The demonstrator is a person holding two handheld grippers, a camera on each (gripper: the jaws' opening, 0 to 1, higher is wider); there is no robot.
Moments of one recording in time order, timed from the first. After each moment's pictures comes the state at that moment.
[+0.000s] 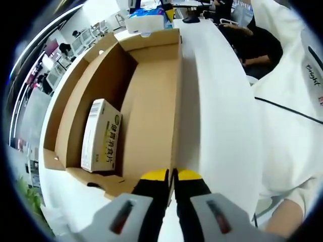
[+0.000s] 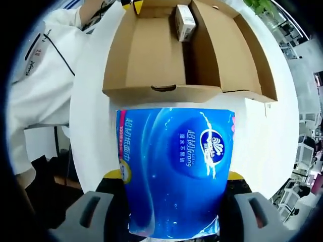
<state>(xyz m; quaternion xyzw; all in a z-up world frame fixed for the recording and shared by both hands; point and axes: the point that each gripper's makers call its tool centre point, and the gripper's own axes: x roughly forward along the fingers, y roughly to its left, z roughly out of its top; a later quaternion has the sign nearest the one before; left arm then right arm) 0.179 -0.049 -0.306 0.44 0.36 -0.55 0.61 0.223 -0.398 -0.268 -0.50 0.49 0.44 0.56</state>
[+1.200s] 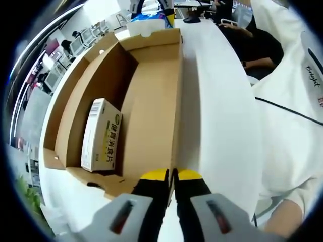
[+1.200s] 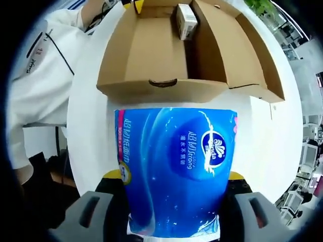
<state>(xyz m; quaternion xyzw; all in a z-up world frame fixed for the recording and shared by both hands) 0.180 -0.049 -0.306 0.44 0.36 -0.55 0.62 0.225 -0.397 -0.287 -0.49 0.48 0.46 0.56</state>
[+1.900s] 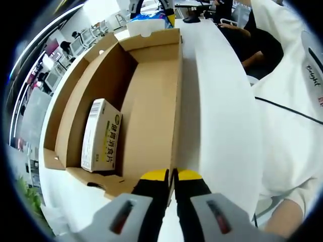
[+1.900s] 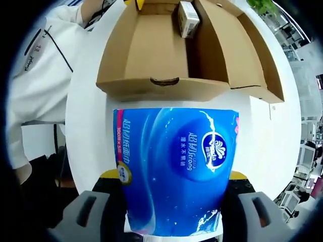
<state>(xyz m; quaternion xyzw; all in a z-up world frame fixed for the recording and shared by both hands) 0.180 -0.049 -0.306 0.44 0.36 -0.55 0.61 0.225 -0.398 -0.285 -0.50 0.48 0.45 0.56</state>
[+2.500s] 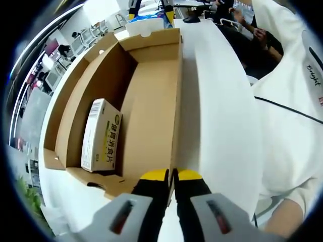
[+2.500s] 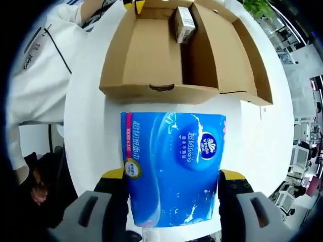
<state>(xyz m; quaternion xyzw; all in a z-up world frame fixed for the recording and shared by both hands) 0.180 -0.048 -0.306 0.44 0.36 -0.55 0.61 0.227 -0.395 -0.265 -0.52 0.46 0.43 0.57</state>
